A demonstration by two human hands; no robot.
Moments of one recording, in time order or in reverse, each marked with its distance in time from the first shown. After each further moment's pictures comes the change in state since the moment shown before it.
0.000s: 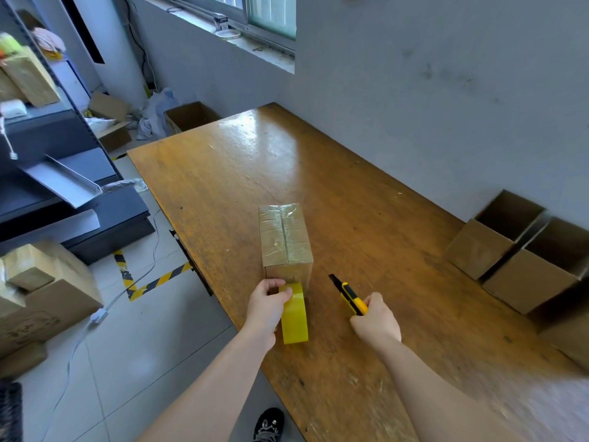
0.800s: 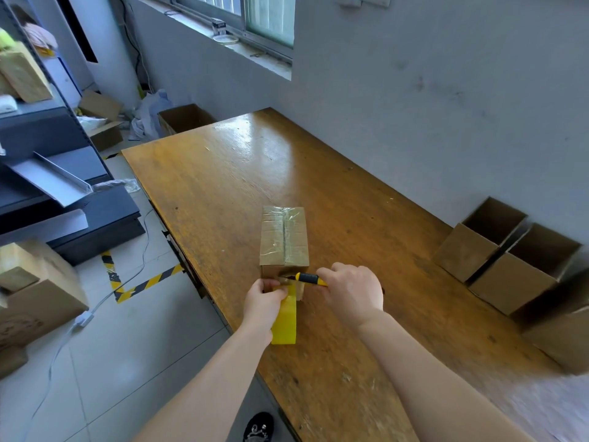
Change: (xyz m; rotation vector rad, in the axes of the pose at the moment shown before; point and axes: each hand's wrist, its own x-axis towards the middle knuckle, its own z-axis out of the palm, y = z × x) left_hand 0.001 0.000 0.000 0.039 0.028 0.034; right_hand -0.043 -0.073 -0.040 -0.708 0.306 -0.810
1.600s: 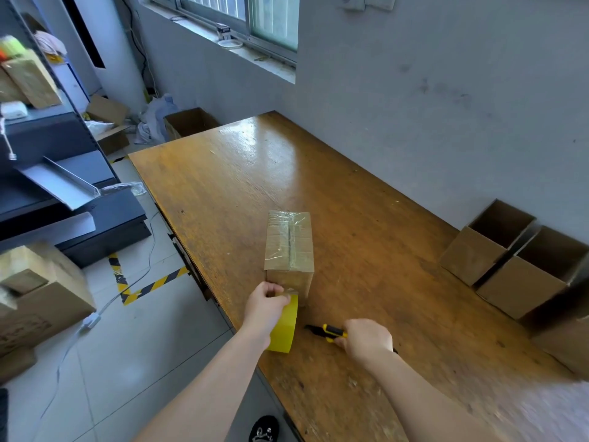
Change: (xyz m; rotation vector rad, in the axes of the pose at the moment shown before) left_hand -0.004 0.006 -0.010 0.146 -0.021 0.021; right_hand -0.034 0.007 0.067 0.145 -0.587 0.307
